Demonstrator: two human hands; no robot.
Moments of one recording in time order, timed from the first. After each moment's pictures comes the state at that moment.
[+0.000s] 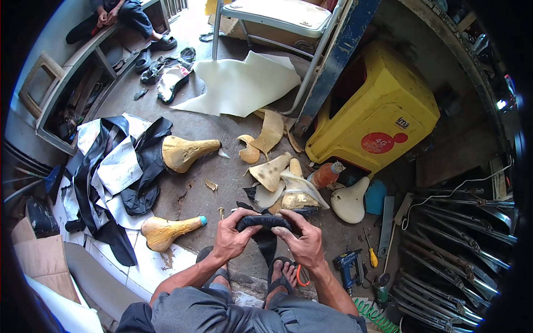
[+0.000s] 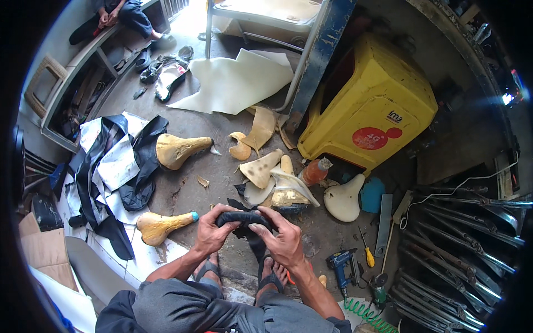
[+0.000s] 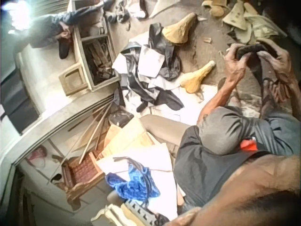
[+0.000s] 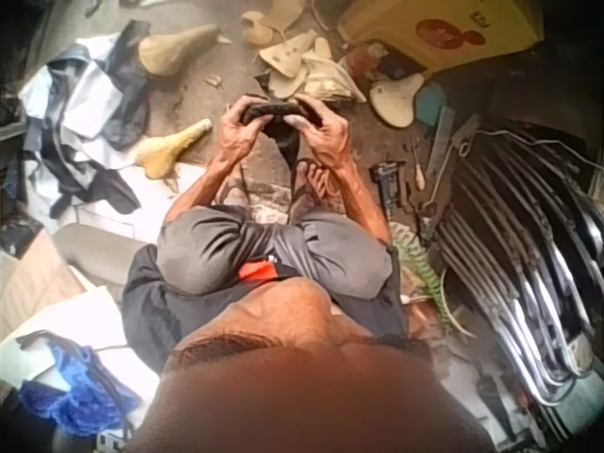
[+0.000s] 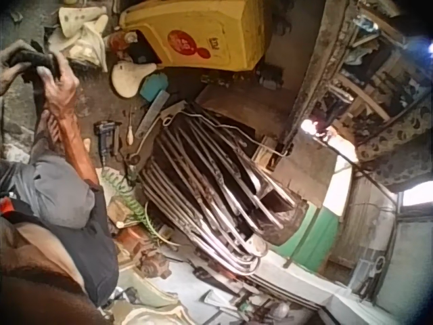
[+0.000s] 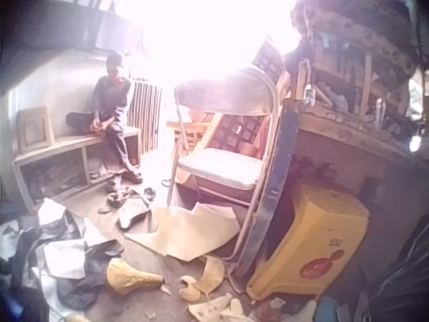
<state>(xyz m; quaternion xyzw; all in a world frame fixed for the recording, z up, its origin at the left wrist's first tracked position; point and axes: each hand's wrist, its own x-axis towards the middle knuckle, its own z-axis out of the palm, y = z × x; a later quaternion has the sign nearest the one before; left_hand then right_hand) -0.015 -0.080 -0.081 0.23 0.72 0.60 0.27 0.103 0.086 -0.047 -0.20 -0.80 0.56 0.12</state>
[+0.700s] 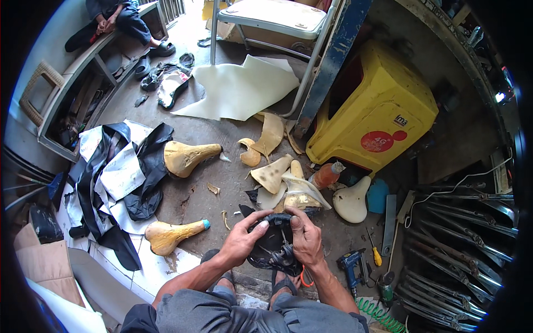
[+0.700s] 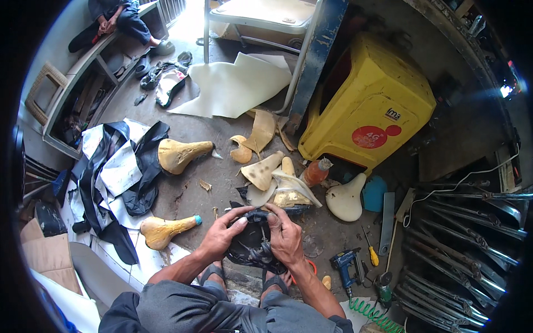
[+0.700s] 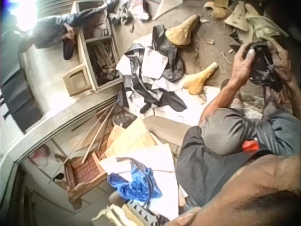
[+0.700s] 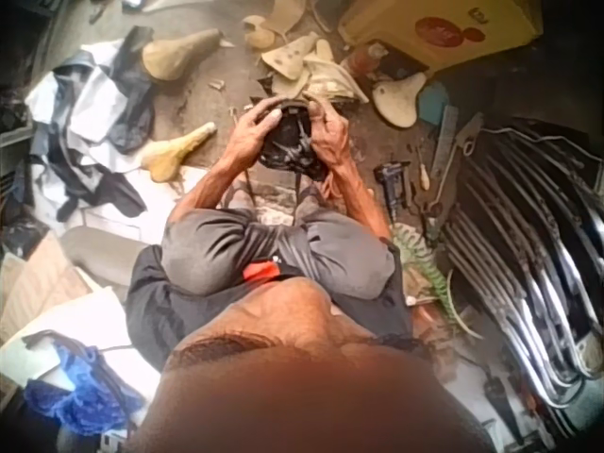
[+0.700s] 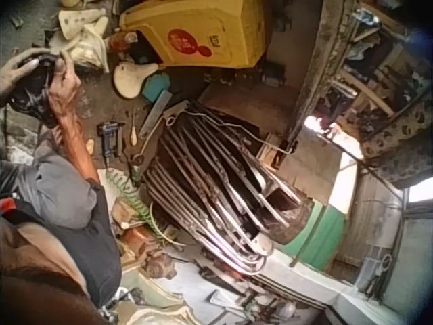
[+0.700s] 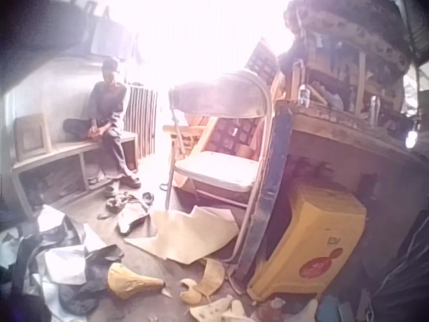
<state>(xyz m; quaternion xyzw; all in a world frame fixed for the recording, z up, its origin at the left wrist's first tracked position) -0.009 -0.066 -0.065 0.09 0.55 0.69 0.46 0.102 0.088 -0.053 -0.25 -0.80 0.52 0.17</state>
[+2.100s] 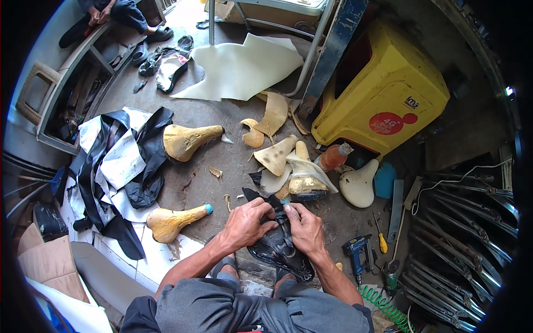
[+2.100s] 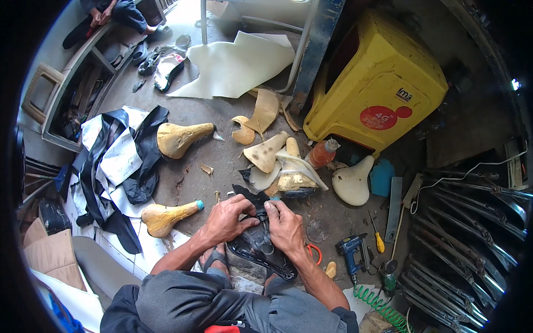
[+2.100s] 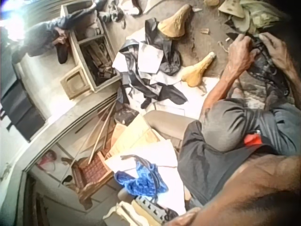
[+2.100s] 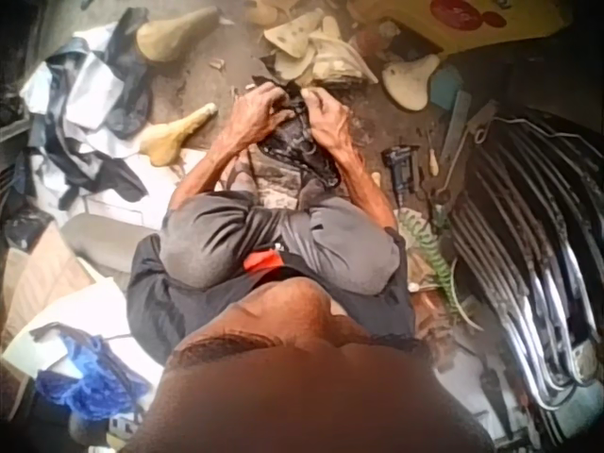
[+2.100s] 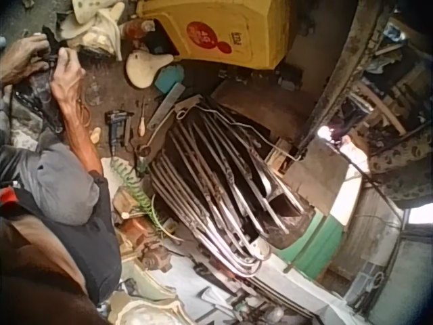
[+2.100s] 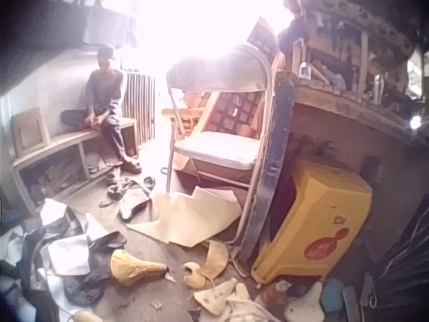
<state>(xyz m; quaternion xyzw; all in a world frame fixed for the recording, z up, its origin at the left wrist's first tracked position) -0.024 -0.065 -0.075 0.44 0.78 0.35 0.26 0.101 0.077 -0.059 -0.37 -0.80 0.48 0.01</state>
